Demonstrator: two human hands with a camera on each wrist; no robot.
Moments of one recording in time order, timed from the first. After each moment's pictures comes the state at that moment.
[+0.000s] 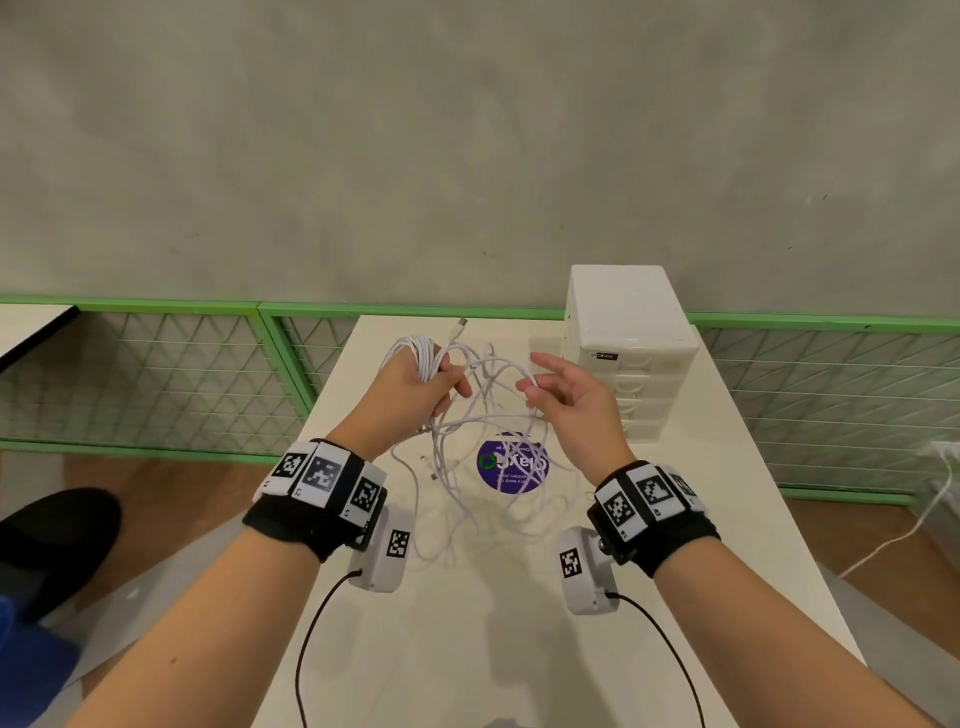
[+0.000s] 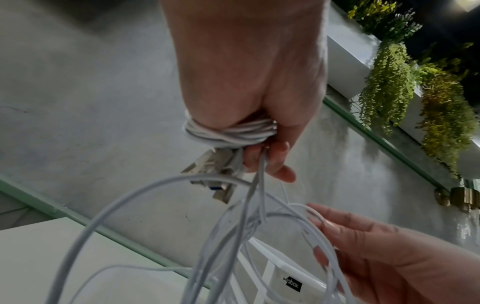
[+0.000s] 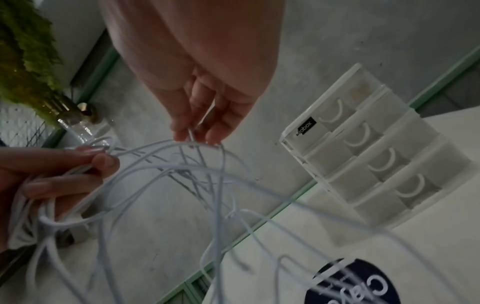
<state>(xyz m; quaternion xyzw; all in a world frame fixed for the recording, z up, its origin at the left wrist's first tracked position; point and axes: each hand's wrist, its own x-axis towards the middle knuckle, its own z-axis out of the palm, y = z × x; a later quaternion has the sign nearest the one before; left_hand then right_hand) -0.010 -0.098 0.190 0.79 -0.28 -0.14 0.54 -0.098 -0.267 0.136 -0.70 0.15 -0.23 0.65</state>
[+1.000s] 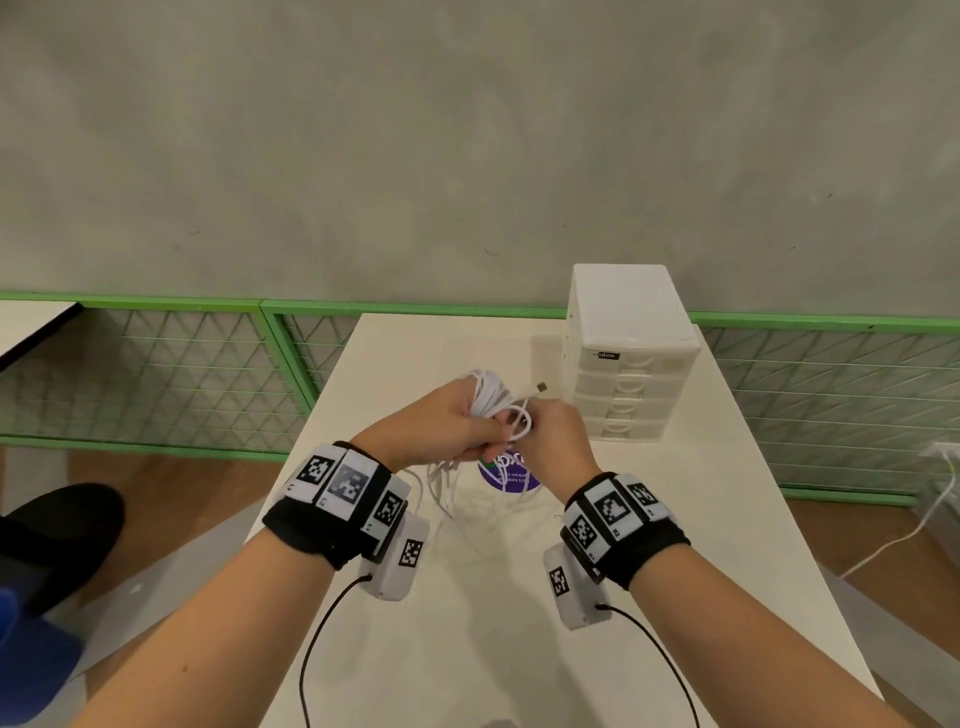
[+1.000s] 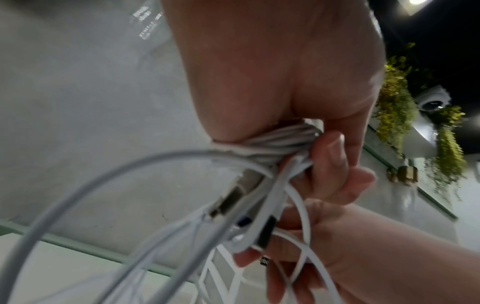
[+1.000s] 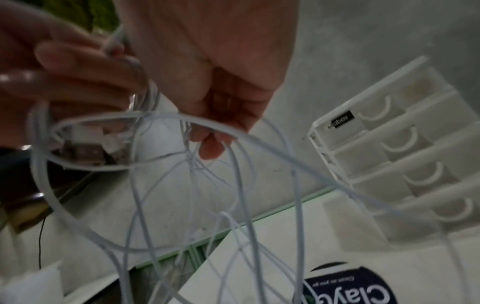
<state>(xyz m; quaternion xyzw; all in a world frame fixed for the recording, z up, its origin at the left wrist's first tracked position) -0.038 -0.108 0.197 0.74 -0.40 -0.33 0.43 -0.099 -0.240 0.136 -0.88 0.15 -0.15 0.42</state>
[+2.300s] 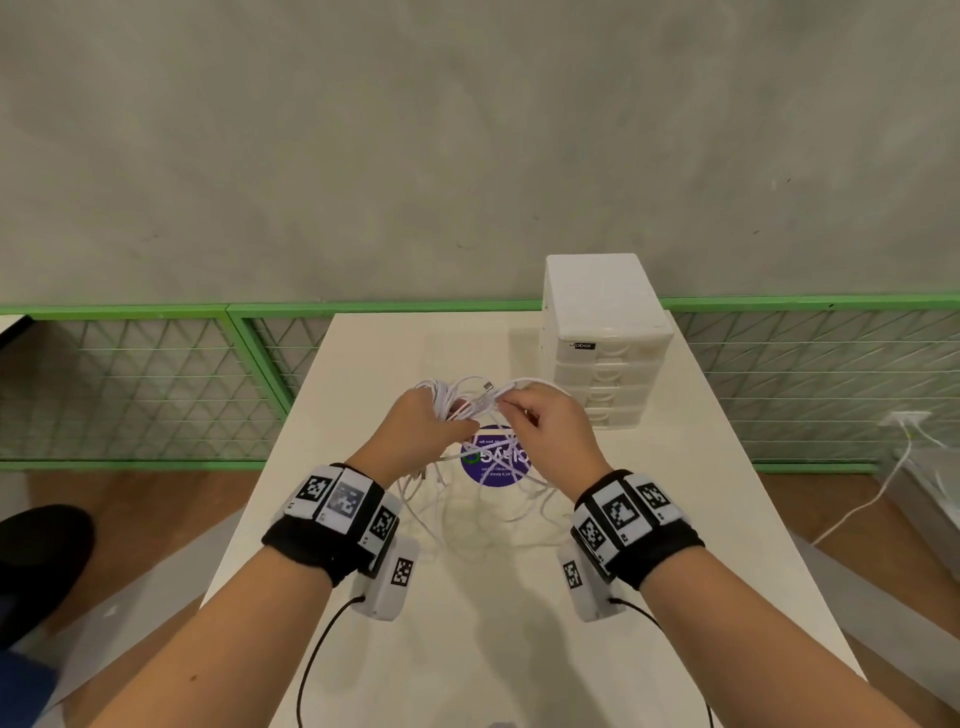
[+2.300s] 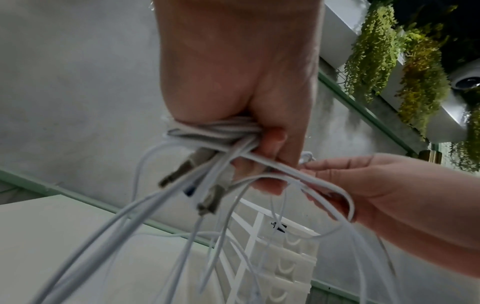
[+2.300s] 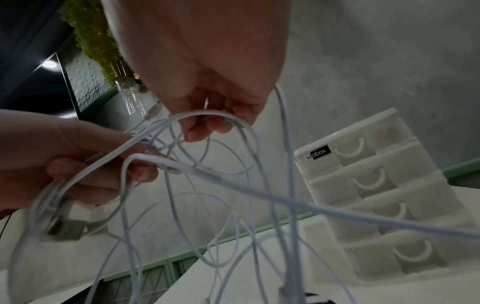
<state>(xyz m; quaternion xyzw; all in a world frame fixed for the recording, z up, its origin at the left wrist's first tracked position) -0.024 -0.119 0.158 0.86 -0.25 -0.19 0.41 -0.109 -0.258 0.126 -0.88 0.10 -0.23 0.40</state>
